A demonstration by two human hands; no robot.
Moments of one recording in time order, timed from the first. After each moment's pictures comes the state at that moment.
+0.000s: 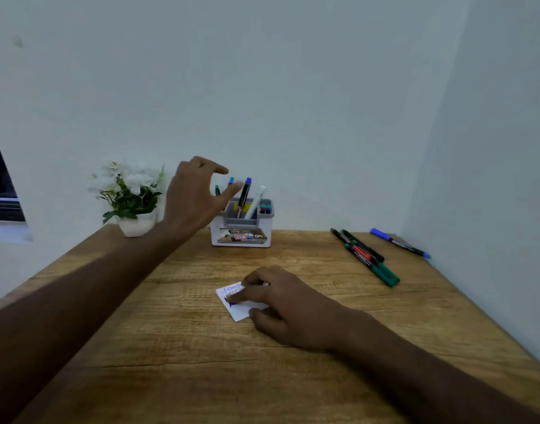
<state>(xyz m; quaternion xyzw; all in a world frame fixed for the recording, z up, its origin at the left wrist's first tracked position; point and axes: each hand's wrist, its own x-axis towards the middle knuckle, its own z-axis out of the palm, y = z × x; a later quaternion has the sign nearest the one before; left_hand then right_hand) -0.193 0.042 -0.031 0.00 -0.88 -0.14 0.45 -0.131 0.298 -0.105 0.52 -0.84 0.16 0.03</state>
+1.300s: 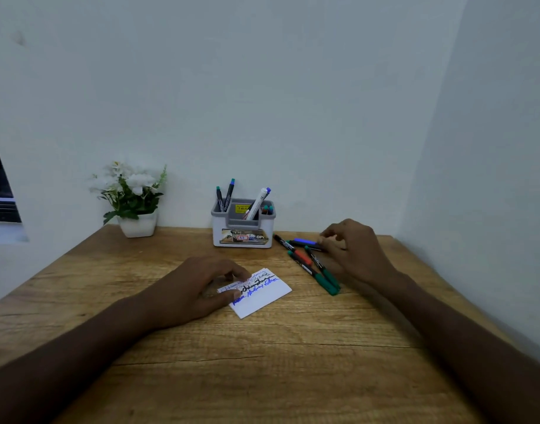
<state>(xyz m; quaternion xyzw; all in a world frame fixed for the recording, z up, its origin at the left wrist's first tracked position) -0.092 0.039 -0.112 -0.27 -0.93 -0.20 0.16 -0.221 0.366 -0.085 0.23 -0.93 0.21 0.22</state>
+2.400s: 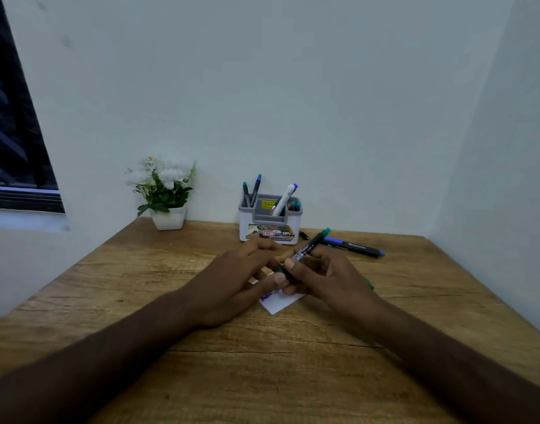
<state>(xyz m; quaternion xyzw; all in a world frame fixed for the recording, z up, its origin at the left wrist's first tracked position) -0.075 0.065 -0.102 -0.24 -0.92 -0.22 0.19 -0.125 0.287 -0.096 0.29 -0.71 0.63 -0.10</state>
